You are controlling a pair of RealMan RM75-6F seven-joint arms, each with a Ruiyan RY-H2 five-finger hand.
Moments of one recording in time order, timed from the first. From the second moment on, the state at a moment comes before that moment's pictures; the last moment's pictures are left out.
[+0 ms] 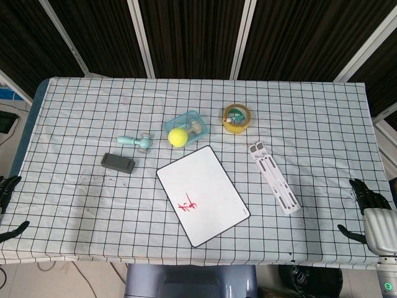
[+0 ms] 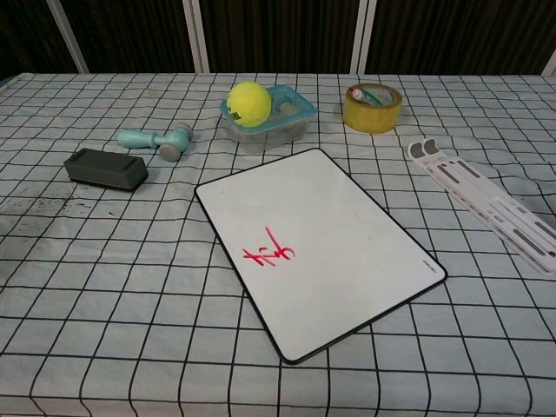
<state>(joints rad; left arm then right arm) -0.04 -0.99 0.01 -1.64 1.58 1.54 0.00 0.04 -1.09 0.07 -1.64 -1.49 1.51 -0.02</state>
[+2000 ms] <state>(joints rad) -0.54 -1.15 -0.23 -1.72 0.93 0.99 0.57 0.04 -1.10 0.07 -1.65 -1.47 1.50 -0.03</state>
